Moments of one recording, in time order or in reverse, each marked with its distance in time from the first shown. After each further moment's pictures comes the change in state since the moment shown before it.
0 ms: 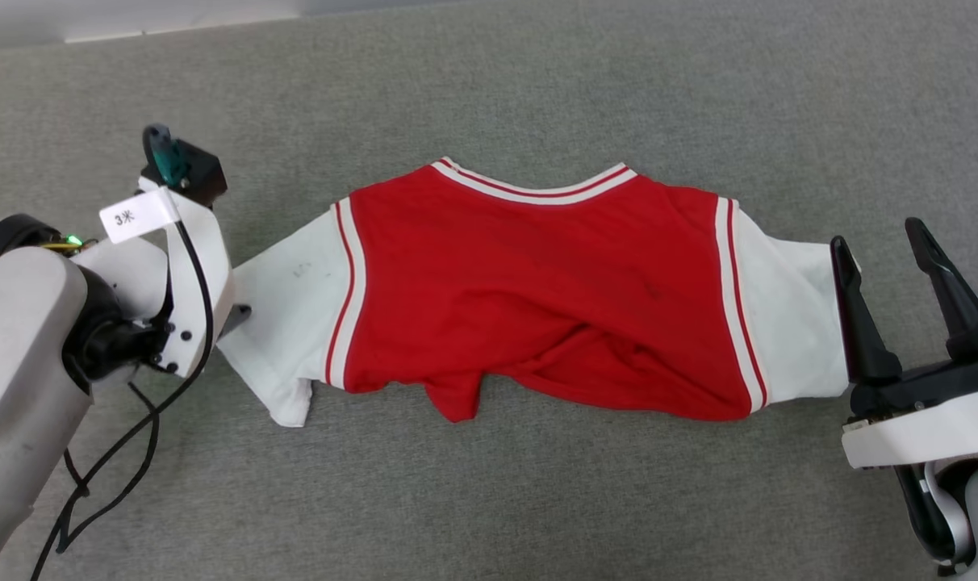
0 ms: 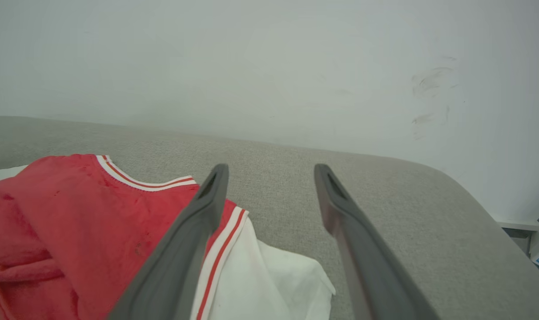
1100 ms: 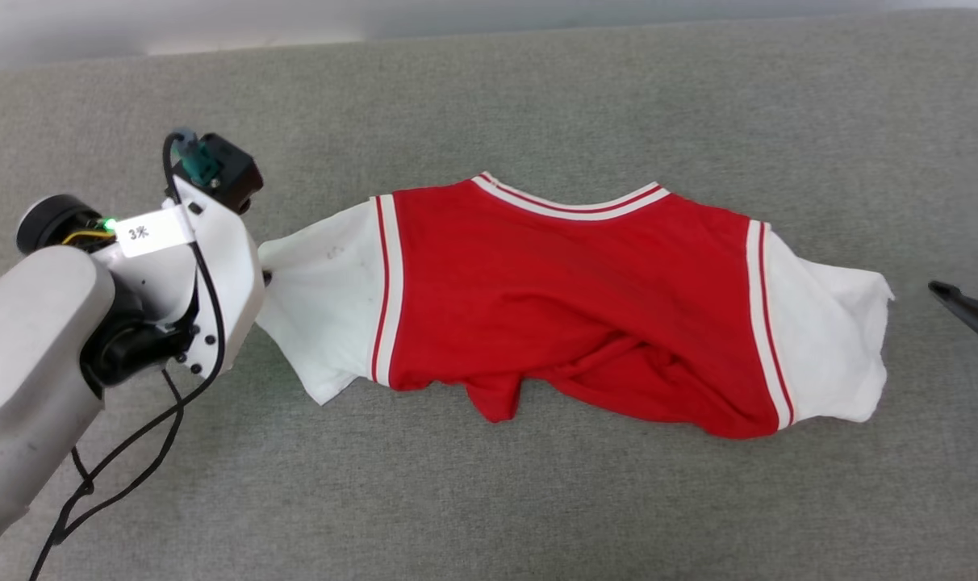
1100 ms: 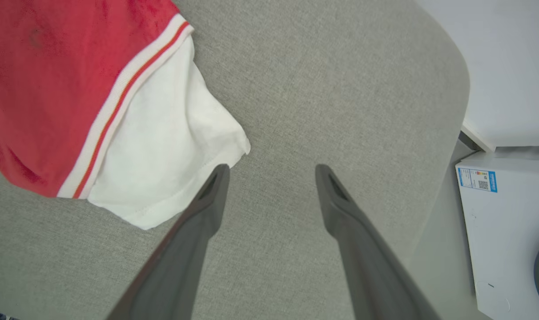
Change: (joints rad) left arm -0.079 0.069 -0.216 -0.036 -0.117 0.000 -0.199; right arm -0.434 -0.663 0.478 0.030 0.466 0.000 0.948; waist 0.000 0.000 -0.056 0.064
